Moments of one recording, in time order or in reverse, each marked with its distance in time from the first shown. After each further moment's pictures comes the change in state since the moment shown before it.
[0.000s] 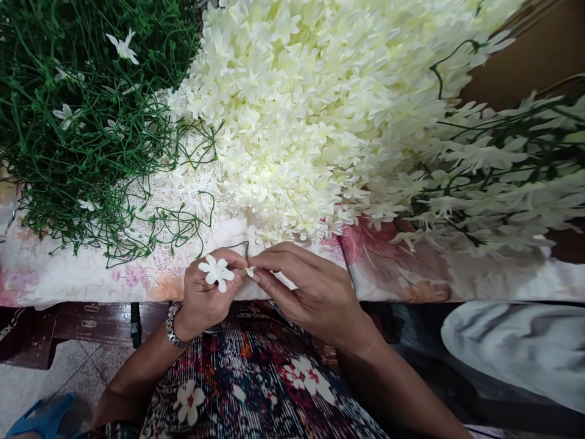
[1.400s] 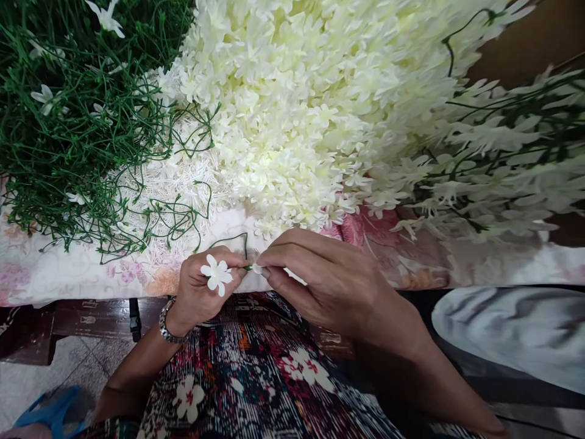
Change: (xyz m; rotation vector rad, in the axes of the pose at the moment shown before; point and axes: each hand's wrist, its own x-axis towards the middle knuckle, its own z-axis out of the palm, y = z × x) left_hand -0.003 -0.003 -0.007 -0.078 -0.105 -0.060; right_hand 0.011 -0.006 -0.024 -0.268 -0.181 -0.124
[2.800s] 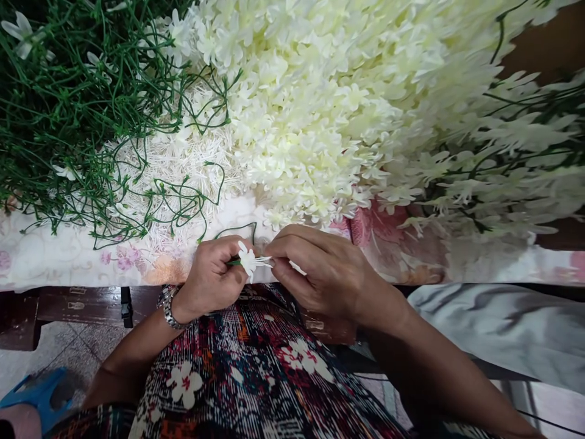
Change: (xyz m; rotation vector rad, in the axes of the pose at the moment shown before) left_hand 0.006 -0.009 -0.001 0.202 -0.122 0.116; right_hand -0.005 0.008 0.019 0.022 -0.122 -0.006
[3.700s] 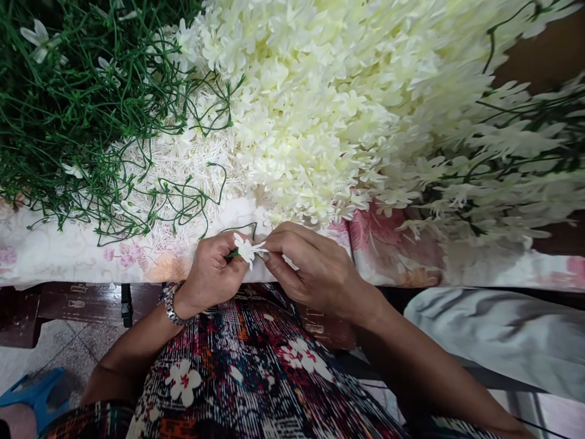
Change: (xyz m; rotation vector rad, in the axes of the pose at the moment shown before) left_hand 0.000 -0.001 0.003 0.025 0.084 -0.048; right_hand 0.003 -0.002 0.010 0.060 0.130 0.001
